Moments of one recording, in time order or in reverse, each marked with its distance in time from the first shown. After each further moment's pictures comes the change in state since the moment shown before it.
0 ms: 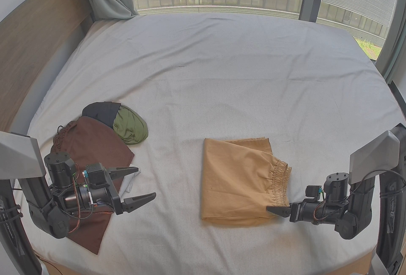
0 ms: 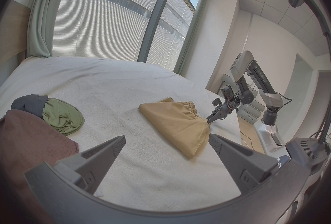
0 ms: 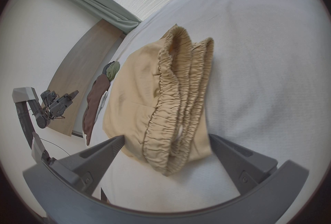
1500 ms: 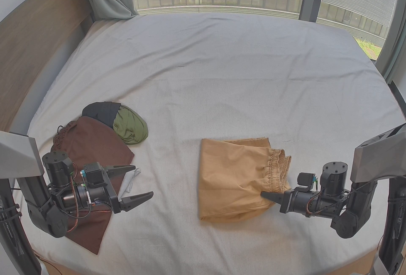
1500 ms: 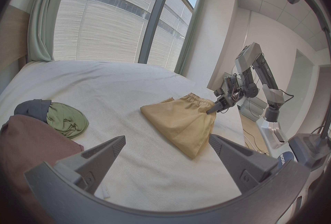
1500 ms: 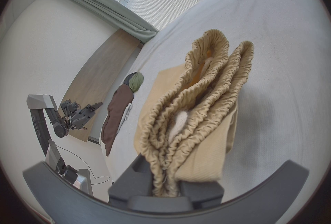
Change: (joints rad) left arm 0.019 -0.004 0.000 -0.001 -0.004 0.033; right arm 0.130 -0.134 -0.059 -0.001 -0.013 0.114
